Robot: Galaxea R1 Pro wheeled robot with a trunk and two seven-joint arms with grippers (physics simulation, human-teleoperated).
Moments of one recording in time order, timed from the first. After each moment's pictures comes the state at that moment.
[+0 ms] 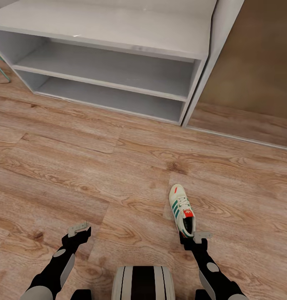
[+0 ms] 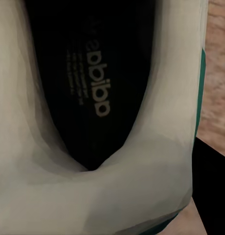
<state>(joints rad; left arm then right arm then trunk) -0.52 0.04 0.25 -0.57 0.00 -0.06 0.00 -0.50 0.00 0.00 -0.42 0.00 -0.37 0.00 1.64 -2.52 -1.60</state>
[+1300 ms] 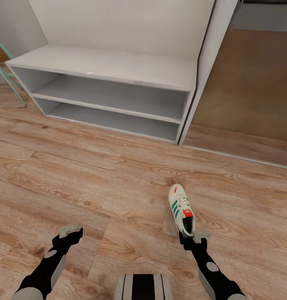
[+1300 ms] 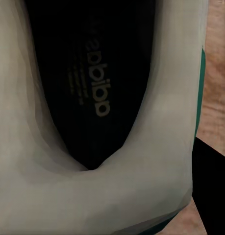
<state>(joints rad) -0.51 0.10 0.26 -0.57 0.00 -0.06 0.00 -0.50 0.00 0.00 -0.43 0.00 -0.35 0.00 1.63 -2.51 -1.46</state>
